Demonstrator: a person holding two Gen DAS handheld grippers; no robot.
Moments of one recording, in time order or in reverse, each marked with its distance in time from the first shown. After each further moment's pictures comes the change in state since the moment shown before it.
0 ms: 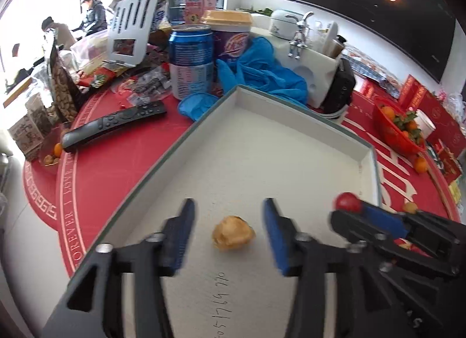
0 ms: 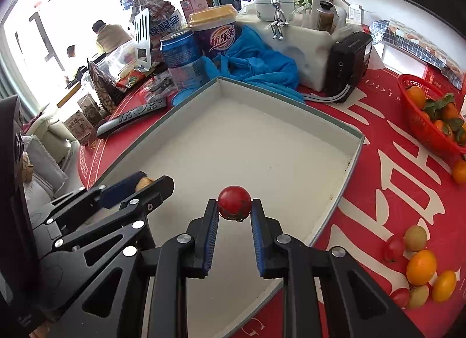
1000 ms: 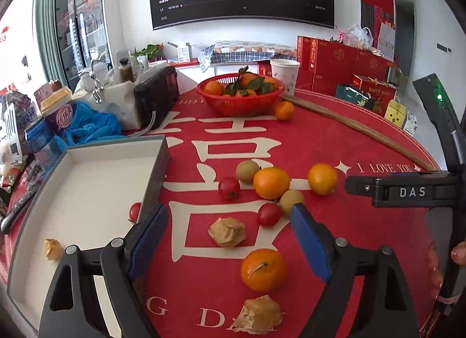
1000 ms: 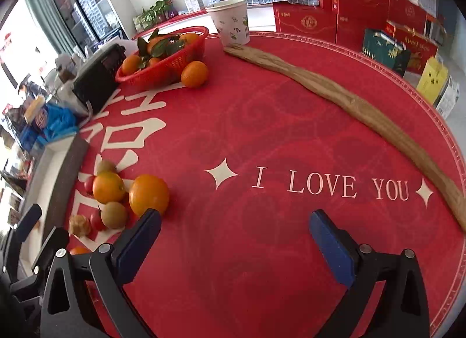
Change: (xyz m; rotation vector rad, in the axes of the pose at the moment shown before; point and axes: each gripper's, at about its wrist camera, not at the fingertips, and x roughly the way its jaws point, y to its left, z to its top) left arm -0.050 -0.185 -0.069 0.461 -0.146 -0.296; right arm -0.115 -0.232 -0.135 0.545 -0.035 -0.340
